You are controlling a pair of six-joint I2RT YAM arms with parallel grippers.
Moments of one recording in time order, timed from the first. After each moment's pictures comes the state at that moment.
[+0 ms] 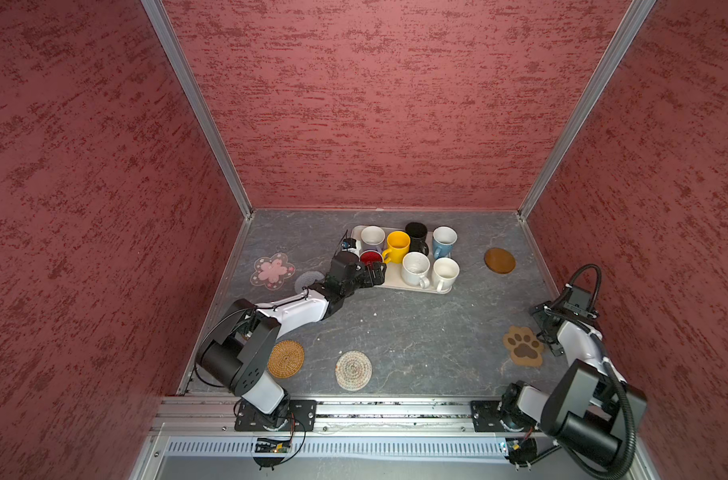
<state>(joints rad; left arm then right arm) -0.55 1.58 0.82 0.26 0.04 -0.61 -0.57 1.17 0.59 -0.50 0.10 0.70</state>
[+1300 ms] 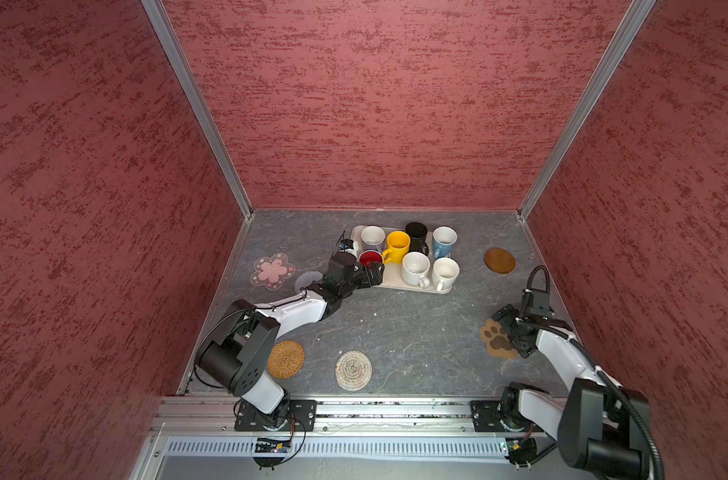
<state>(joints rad) -0.53 1.58 0.80 0.27 0.04 -0.63 -0.20 1.11 0.48 -0.51 -0.02 0.82</state>
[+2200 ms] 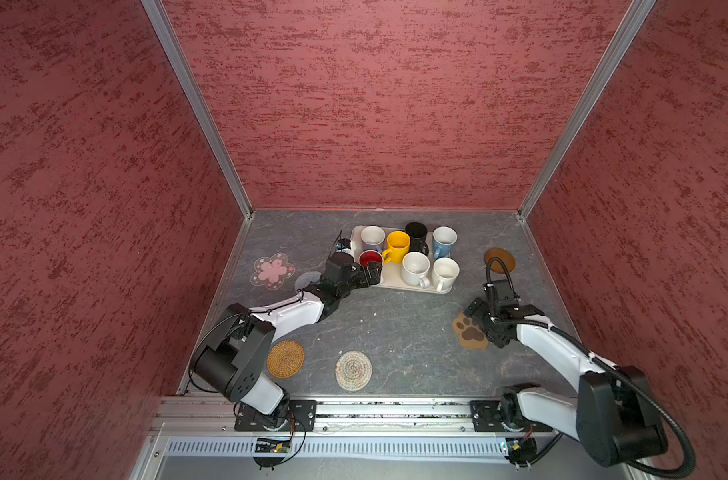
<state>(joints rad) -0.53 1.54 0.78 0.27 0.03 -0.63 0.16 1.18 0.57 -0.55 0.06 0.96</state>
